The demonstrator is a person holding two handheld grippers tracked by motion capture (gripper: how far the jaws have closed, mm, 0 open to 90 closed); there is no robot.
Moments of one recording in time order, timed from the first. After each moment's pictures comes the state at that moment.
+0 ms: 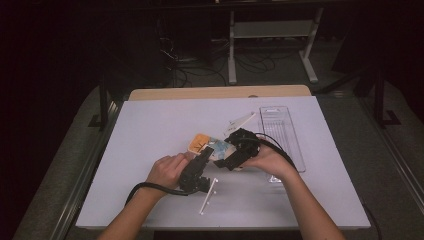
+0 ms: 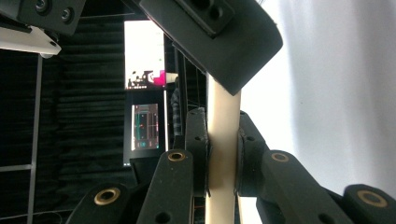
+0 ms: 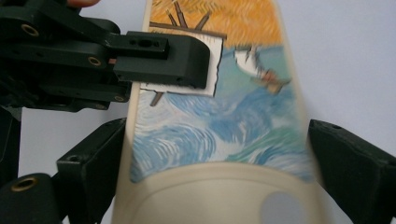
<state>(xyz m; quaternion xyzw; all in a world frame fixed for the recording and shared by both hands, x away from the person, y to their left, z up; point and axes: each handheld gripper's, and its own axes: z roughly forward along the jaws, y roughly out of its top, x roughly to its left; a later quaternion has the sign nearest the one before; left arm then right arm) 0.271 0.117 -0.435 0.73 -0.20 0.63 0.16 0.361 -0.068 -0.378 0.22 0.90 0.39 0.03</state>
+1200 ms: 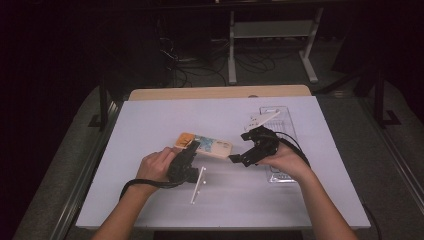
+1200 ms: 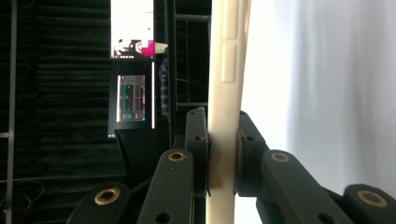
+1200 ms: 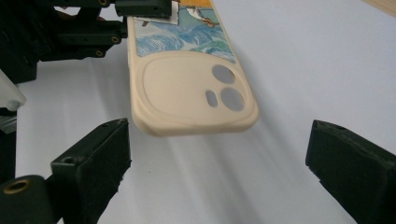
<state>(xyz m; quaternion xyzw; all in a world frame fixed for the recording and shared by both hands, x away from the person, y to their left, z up) 0.288 0.145 -0.428 0.76 -0.15 0.62 0.14 0.356 -0.114 -0.370 0.26 0.87 0.42 0.04</state>
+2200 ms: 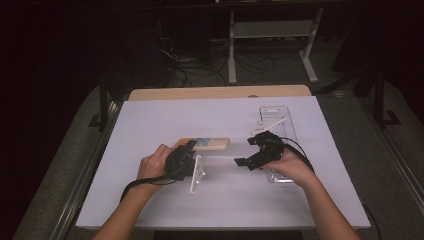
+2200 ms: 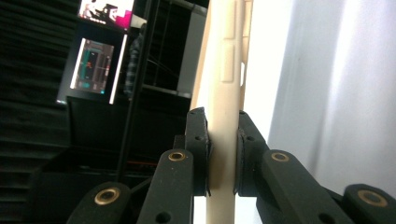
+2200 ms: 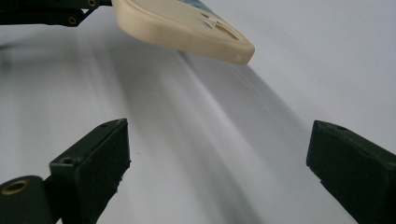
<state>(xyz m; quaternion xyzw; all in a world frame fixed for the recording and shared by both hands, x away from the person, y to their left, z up) 0.297 0.147 -0.417 0.81 -0.03 0.55 0.21 0.351 -0.128 -0.387 0.29 0.86 0.41 0.04</state>
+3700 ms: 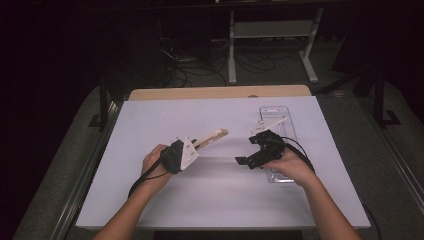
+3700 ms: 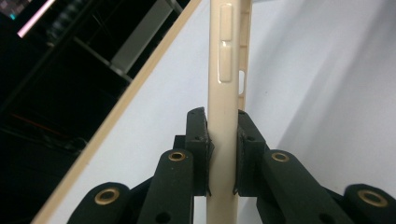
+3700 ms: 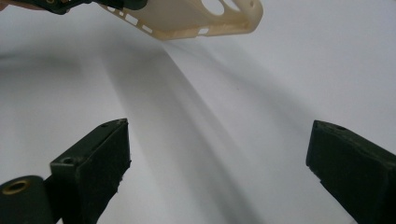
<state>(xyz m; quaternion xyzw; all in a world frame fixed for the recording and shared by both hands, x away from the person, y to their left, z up) 0.317 0.158 -0.399 0.85 0.16 0.38 0.33 0.352 -0.131 -0.386 0.30 0.86 0.41 0.05</state>
